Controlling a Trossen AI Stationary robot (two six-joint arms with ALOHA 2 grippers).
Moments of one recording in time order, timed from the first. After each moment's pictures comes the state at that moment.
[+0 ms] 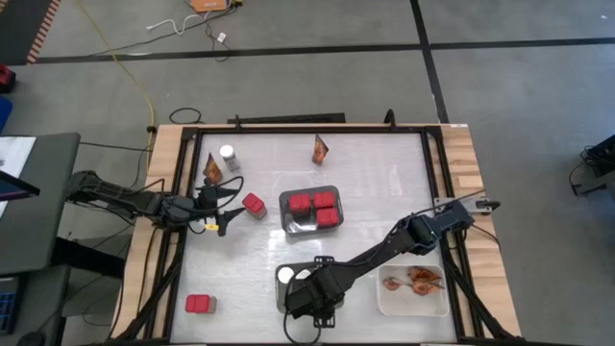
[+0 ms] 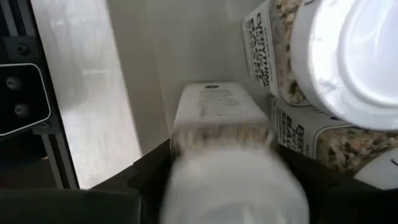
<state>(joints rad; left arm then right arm) -0.25 0.28 0.09 -0.11 -0.63 -0.23 0.49 2.44 2.34 -1.38 0.00 0.52</state>
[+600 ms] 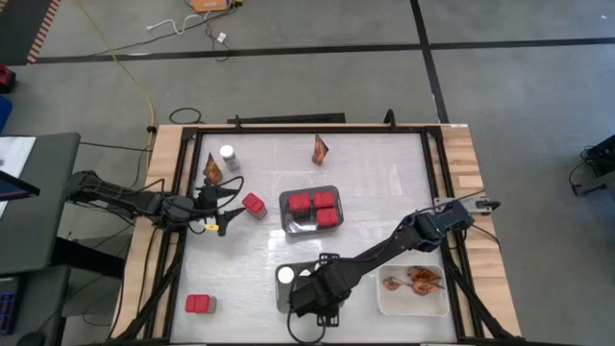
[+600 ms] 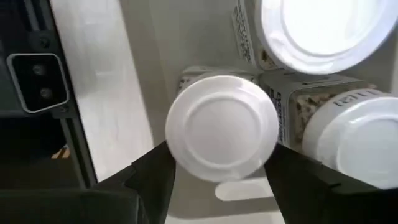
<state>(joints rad) -0.25 0.28 0.09 -0.11 -0.63 -0.23 0.49 2.39 2.35 -1.44 -0.01 0.55</state>
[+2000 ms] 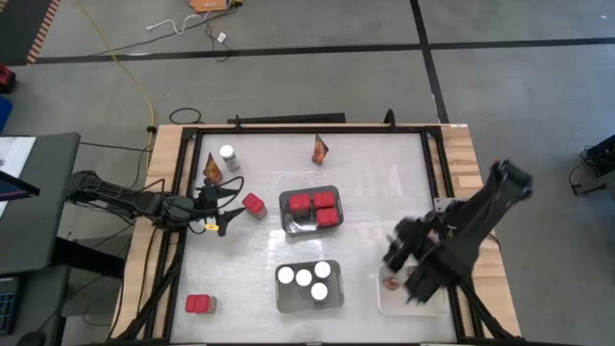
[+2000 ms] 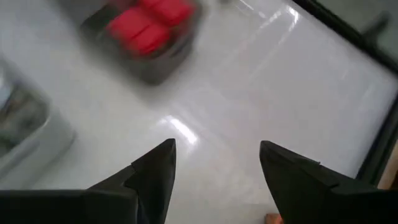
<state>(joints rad) -0.25 0.29 0.09 -0.11 -0.63 -0.23 0.81 1.52 1.34 -1.57 0.72 1.64</state>
